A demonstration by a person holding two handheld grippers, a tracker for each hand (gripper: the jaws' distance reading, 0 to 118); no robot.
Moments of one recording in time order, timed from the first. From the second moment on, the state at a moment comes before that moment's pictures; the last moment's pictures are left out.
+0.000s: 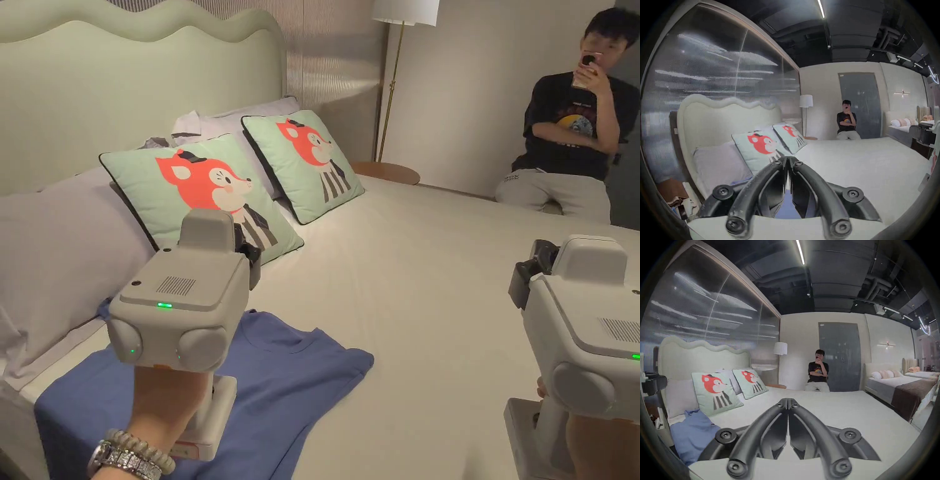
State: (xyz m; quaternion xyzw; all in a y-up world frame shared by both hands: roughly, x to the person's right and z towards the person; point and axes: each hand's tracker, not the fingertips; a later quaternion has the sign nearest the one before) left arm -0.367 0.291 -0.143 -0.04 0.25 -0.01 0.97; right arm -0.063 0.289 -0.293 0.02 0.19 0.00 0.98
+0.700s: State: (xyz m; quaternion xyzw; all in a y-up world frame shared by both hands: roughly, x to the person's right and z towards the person) left arm -0.455 0.118 -0.289 -0.45 0.19 0.11 0.87; right arm -0.098 0.200 -0.378 -0.10 0.19 0.06 0.97
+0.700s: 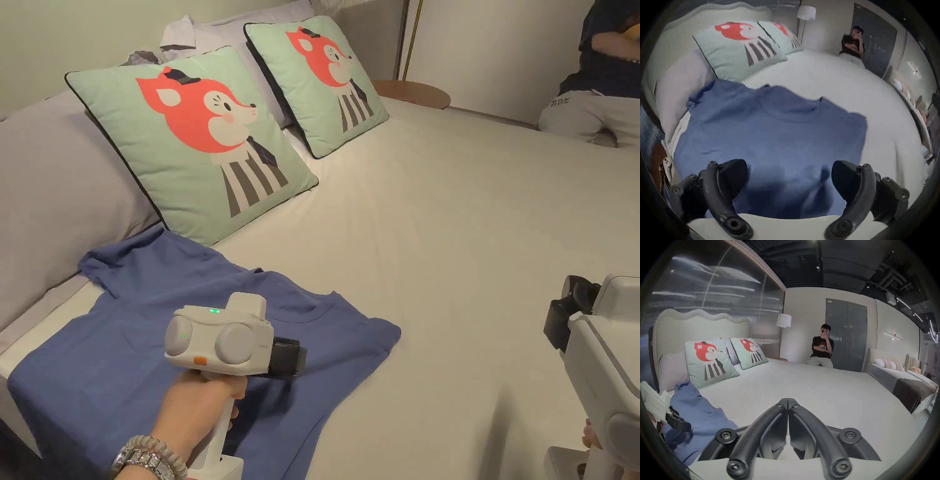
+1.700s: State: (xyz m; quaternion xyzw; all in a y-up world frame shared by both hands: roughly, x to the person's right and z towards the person) left arm -0.388 0.293 -0.248 -0.25 0.12 0.14 0.95; right arm 0.001 0.246 -0.339 -0.06 0.14 0.00 0.99
